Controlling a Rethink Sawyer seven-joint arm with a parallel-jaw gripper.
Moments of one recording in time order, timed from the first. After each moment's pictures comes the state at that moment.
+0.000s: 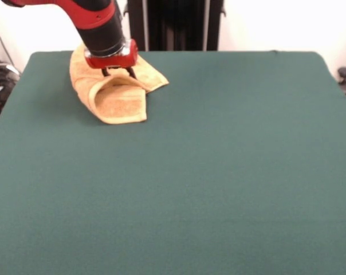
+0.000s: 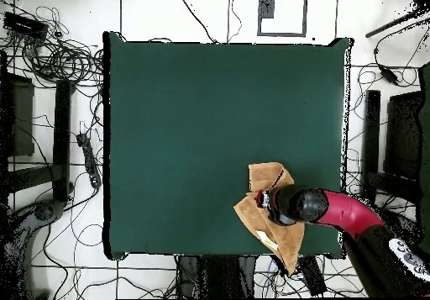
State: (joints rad) arm -0.84 -0.46 0.33 1.81 -0.49 0.62 1.70
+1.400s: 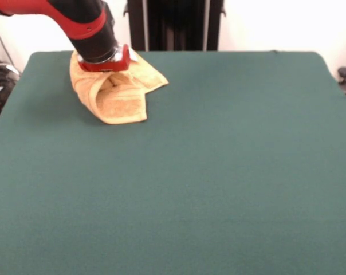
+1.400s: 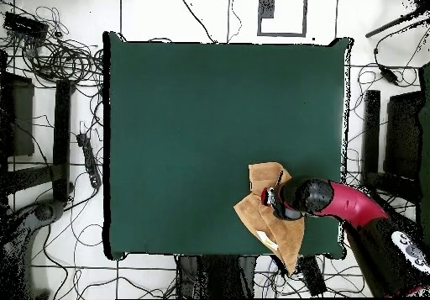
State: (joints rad) arm -0.83 -0.42 0.31 1.72 -0.48 0.75 1.70
